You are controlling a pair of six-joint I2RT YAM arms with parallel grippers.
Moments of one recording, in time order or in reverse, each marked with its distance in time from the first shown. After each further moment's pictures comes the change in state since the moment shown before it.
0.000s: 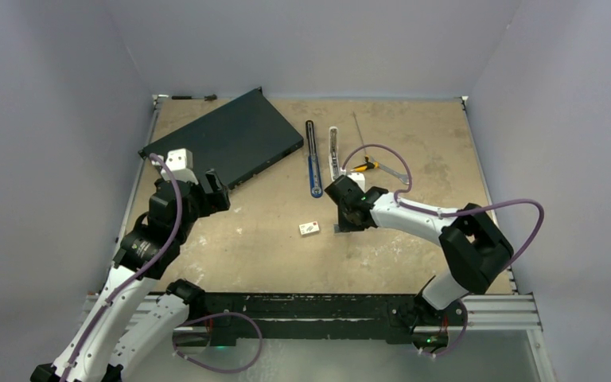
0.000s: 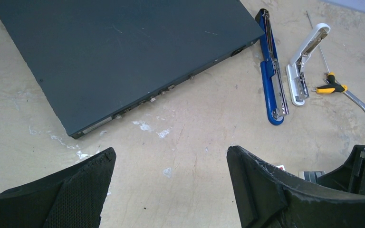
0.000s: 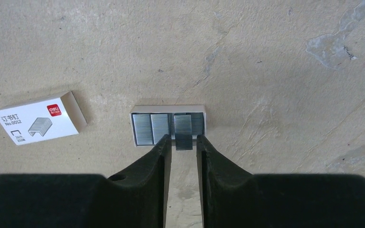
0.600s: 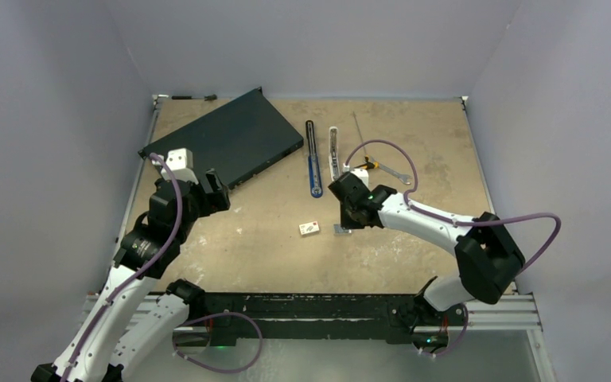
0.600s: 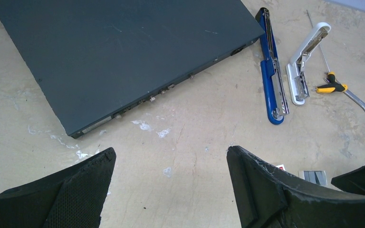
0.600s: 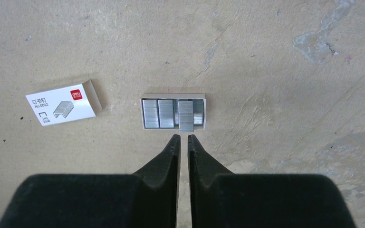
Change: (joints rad) left arm 0.006 0.004 0.000 0.000 0.008 0.000; right arm 0.000 -0.087 0.022 -0.058 -0.006 -0.002
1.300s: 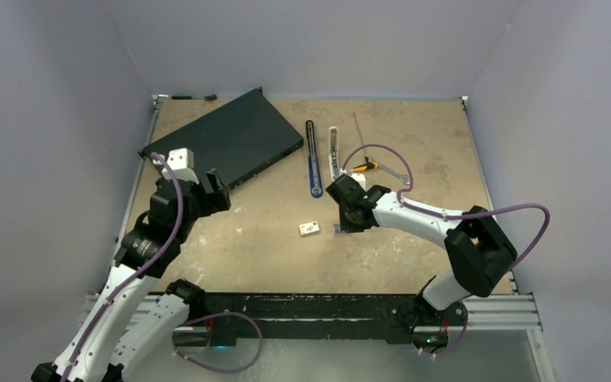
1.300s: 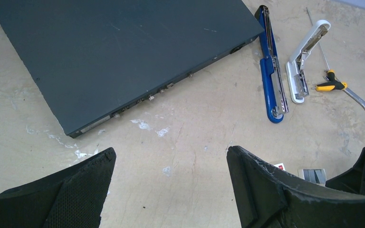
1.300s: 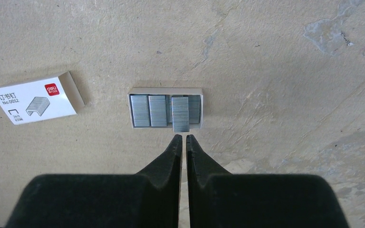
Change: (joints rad) left arm 0.001 0.006 0.000 0.000 0.008 0.000; right arm 0.000 0.060 0.000 -0.016 -0.024 -0.014
